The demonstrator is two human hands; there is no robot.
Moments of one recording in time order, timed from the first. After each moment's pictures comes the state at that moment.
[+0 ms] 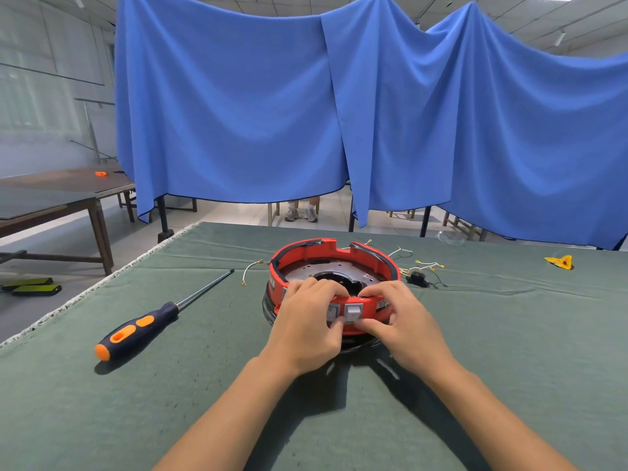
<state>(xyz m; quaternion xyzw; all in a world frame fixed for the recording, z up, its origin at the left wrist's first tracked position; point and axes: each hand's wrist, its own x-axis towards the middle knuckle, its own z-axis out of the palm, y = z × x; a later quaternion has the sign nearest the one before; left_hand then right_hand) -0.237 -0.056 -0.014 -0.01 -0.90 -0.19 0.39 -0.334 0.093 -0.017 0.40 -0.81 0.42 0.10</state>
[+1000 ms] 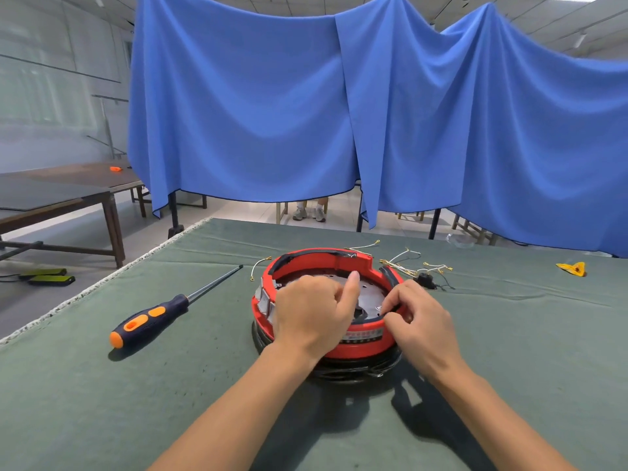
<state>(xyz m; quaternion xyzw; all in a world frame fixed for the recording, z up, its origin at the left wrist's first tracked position) -0.227 -0.038 0.013 0.13 -0.87 -0.17 0.44 -0.315 0.098 -0.007 0.37 -0.80 0.46 0.15</state>
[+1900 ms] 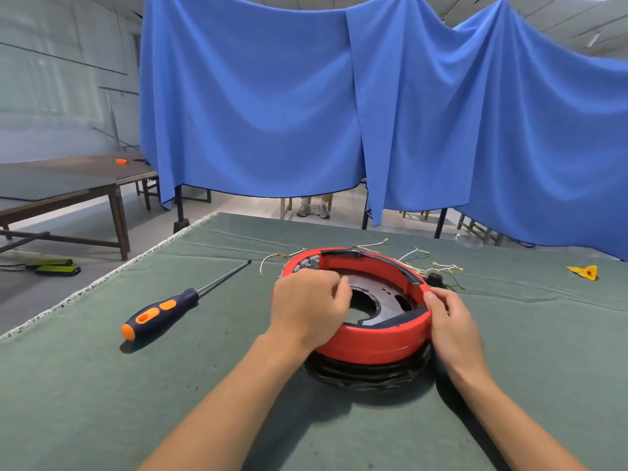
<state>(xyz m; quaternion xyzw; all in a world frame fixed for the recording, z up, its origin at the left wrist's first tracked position) -0.218 -0.060 0.019 0.12 -0.90 -0.11 0.40 -0.353 0.105 -0.032 0.17 -0.80 0.56 0.10</state>
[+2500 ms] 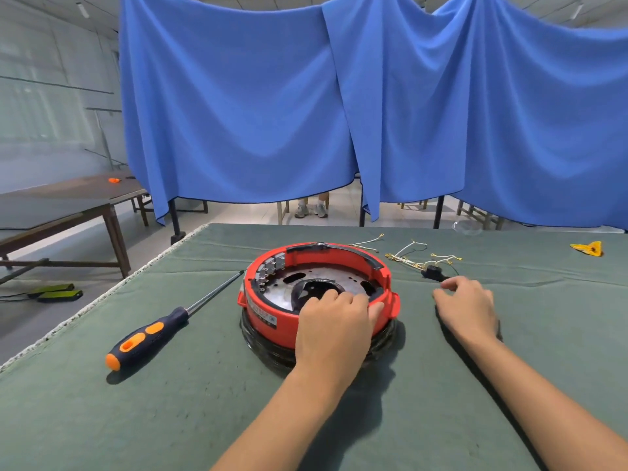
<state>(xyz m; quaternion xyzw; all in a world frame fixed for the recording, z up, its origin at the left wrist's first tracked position) -0.241 -0.027 -0.005 0.09 -0.88 0.10 0.45 -0.415 0.106 -0.031 0.06 -0.92 0.37 0.12</state>
